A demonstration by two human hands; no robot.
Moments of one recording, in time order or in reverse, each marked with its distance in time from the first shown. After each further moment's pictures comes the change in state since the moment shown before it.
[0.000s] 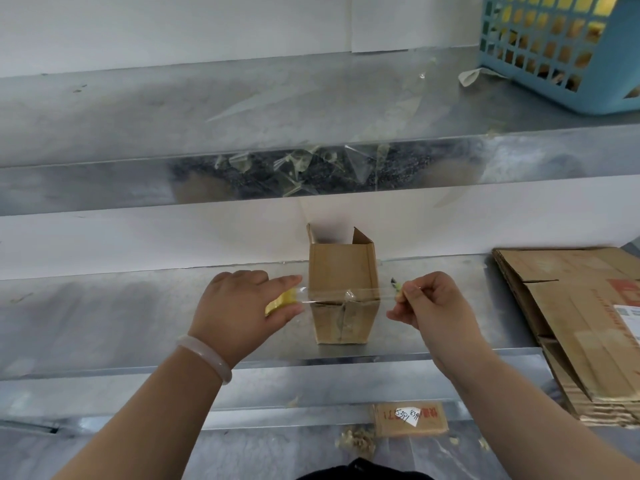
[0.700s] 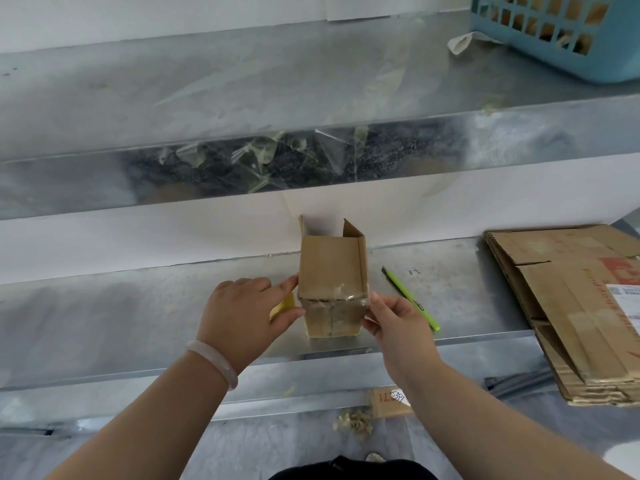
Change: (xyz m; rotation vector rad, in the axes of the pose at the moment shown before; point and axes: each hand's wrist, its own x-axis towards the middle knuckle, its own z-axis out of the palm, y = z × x) left_hand 0.006 0.014 0.032 0.021 -0.074 0.040; right_hand 0.001 0.048 0.039 0.355 0.051 0.327
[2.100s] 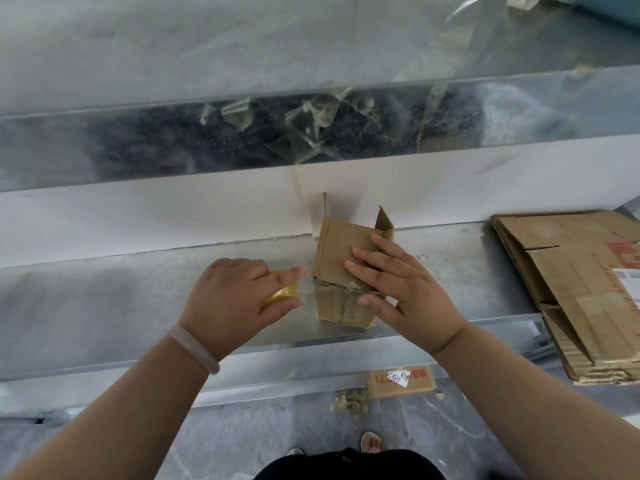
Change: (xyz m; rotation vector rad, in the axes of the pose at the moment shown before) left_hand -0.010 -0.034 -0.009 -0.161 0.113 0.216; right_hand 0.033 -0.017 -0.014 -1.141 -0.341 -1.315
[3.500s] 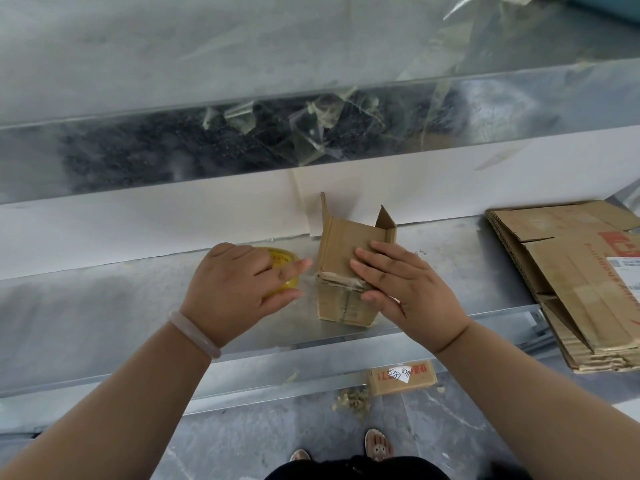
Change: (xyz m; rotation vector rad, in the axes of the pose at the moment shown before) left_hand 0.008 -0.022 0.011 0.107 0.141 0.176; right_hand -0.002 -0.002 -0.001 -0.121 0.071 -0.066
